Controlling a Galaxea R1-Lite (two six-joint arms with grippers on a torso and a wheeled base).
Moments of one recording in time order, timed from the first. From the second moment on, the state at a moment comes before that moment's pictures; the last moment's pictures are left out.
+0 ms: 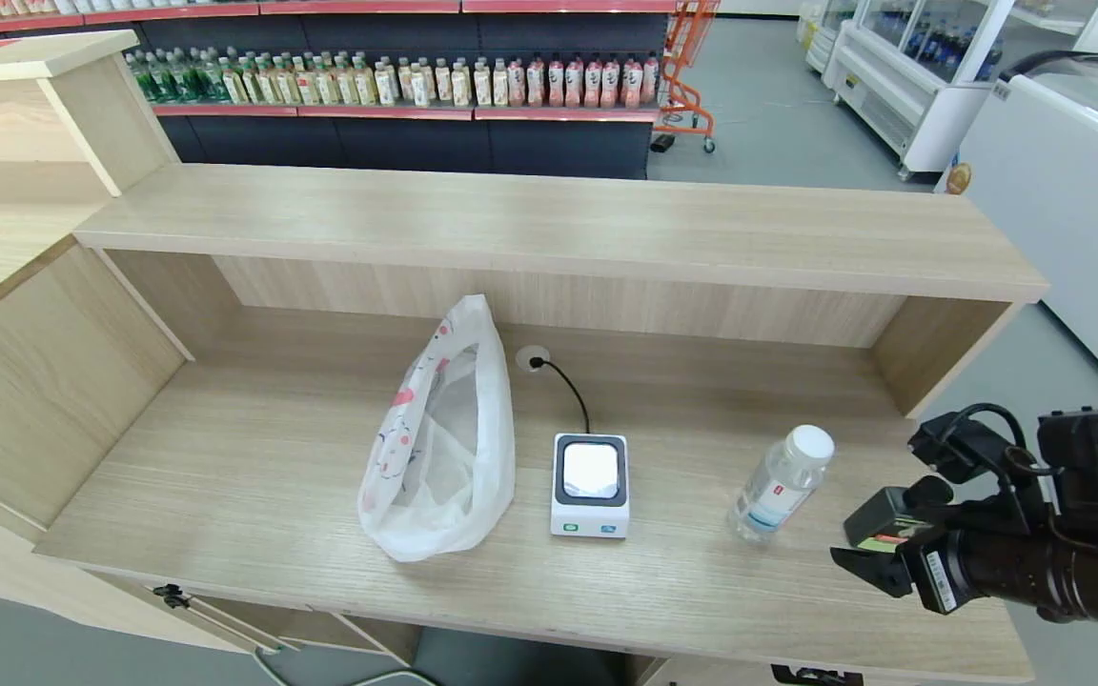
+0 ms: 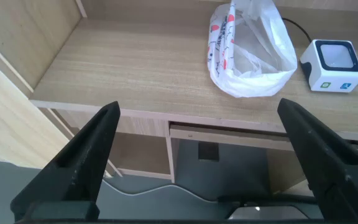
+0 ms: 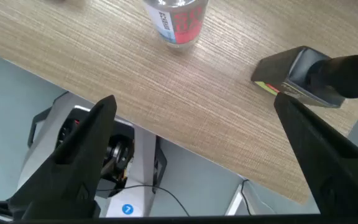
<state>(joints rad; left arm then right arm) 0.00 0.00 0.00 0.00 -0.01 0.00 0.17 1.51 -0.44 -0.41 0.08 -0.23</state>
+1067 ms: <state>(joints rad) 0.00 0.00 0.00 0.00 -0.01 0.00 0.26 1.90 -0.47 -0.94 0.08 -0.26</state>
